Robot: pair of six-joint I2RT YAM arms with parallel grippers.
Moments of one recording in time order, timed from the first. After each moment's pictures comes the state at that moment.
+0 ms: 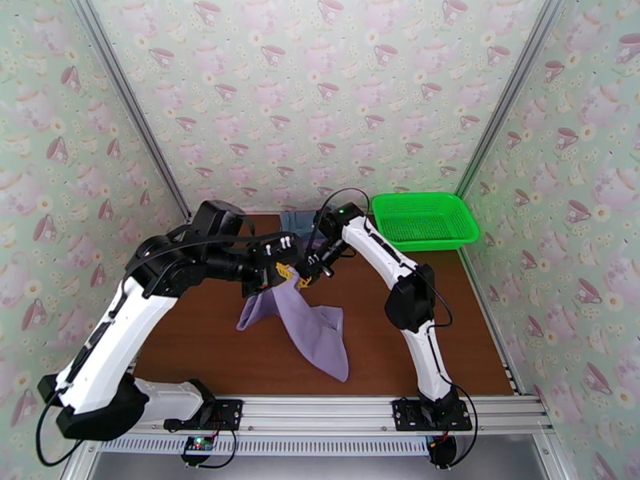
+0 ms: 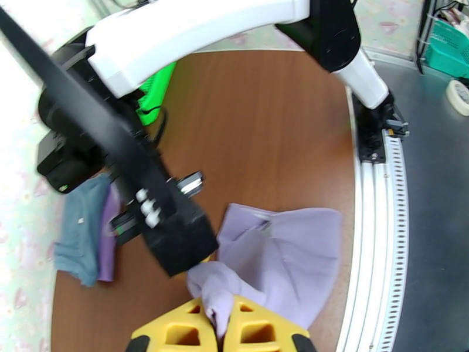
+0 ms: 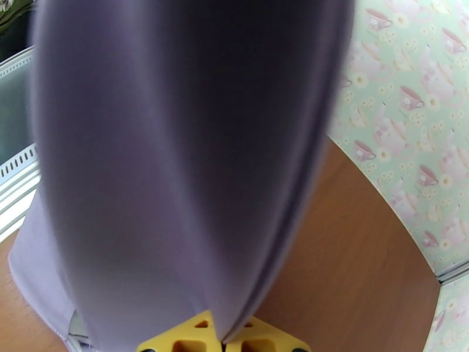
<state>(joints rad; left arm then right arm) -0.66 1.28 1.79 -1.22 0.37 0.64 0.60 2.24 2.28 -1.63 -0.98 -2.00</state>
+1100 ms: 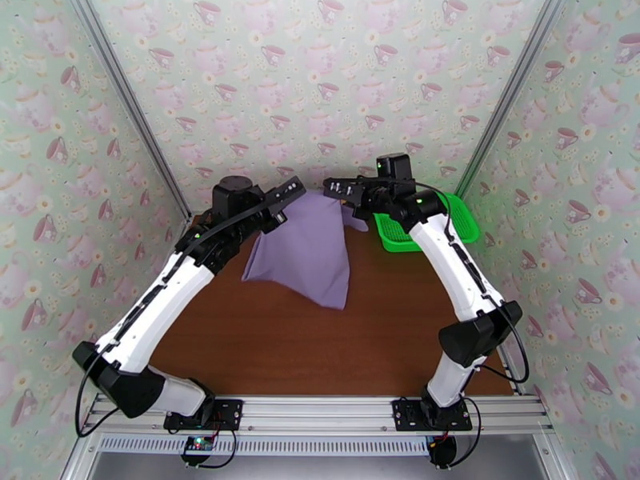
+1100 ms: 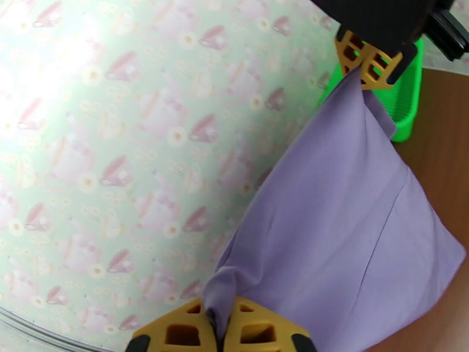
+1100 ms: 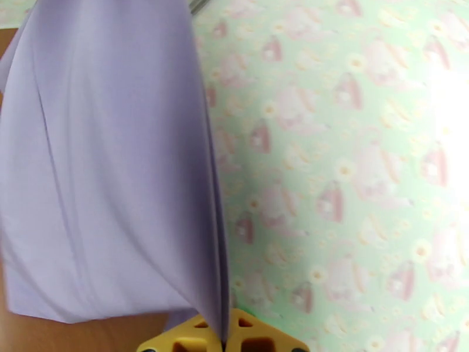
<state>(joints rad) -0.52 1.46 1.68 -0.43 -0.10 0.76 0.41 1.76 2.08 -0.80 -0.21 -1.06</state>
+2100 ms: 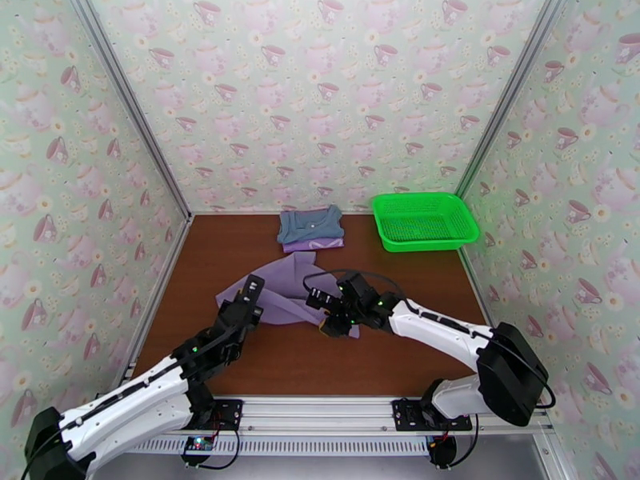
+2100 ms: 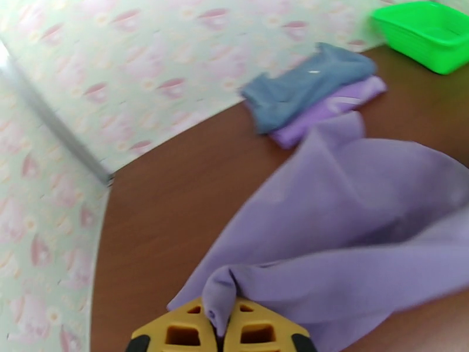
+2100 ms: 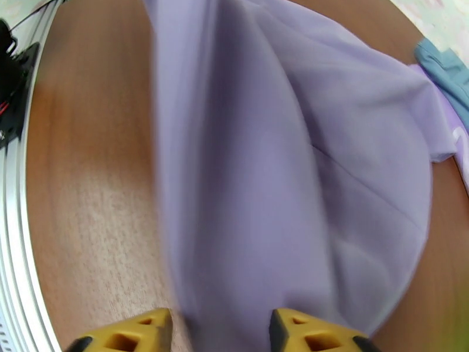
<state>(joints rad) -0.77 0.78 0.48 -0.15 -0.82 0.12 0.79 1.39 0.87 -0.39 -0.26 -0.43</state>
